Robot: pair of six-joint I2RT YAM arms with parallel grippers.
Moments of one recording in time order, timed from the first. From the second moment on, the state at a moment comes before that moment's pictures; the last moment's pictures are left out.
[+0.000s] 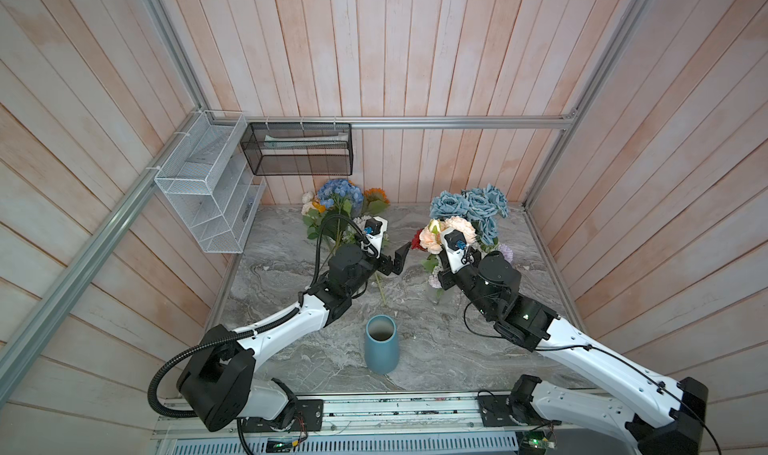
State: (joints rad) left arm -0.67 1.40 0.87 0.49 0.01 -0.09; right arm 0.85 1.00 0.88 -0.03 0.36 -0.14
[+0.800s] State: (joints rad) left arm -0.64 1.37 0.87 0.48 0.00 -0.14; right arm 0.85 0.62 0.86 -0.26 0.22 0.12
